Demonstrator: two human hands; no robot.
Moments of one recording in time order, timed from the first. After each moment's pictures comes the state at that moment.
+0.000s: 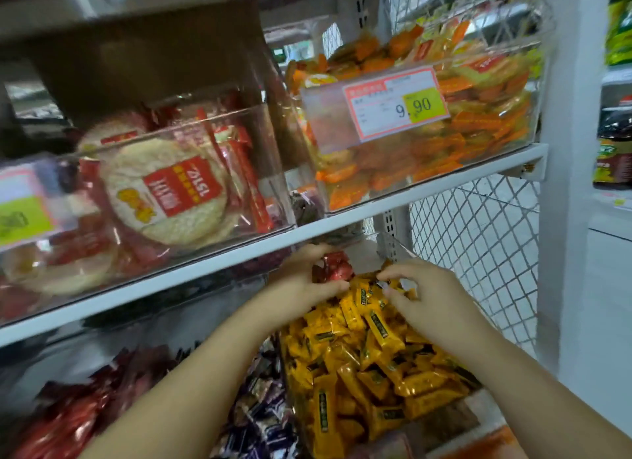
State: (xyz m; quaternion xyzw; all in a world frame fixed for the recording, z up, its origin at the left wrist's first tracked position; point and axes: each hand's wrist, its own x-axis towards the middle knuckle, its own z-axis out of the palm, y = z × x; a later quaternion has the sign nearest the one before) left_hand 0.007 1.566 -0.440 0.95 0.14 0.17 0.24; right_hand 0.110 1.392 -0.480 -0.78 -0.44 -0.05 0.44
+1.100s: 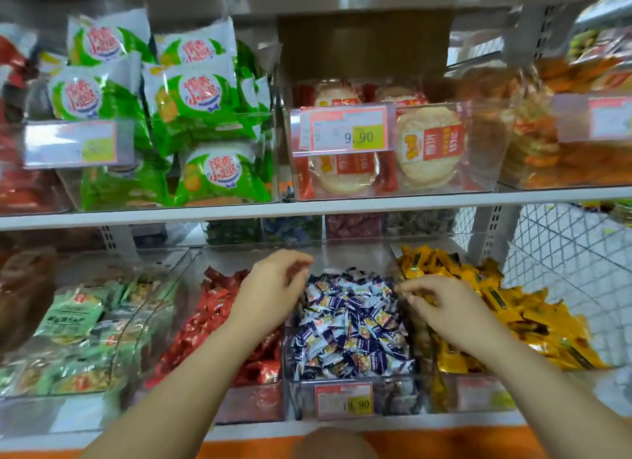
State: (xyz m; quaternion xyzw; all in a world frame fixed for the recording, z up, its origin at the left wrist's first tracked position) left_hand -0.238 1.601 -0.458 0.87 0.30 0.35 0.15; right_hand -0.030 1.445 -0.470 -0.78 -0.54 0.02 0.31
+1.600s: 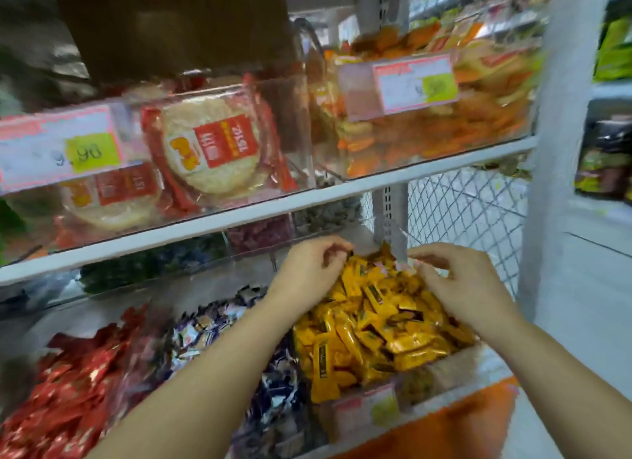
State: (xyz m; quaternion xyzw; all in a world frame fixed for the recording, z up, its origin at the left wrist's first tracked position) left_hand -0.014 1.531 -0.450 0.93 0.16 0.25 0.21; right_hand 0.104 1.356 -0.479 -0.79 -0.39 -0.08 0.47
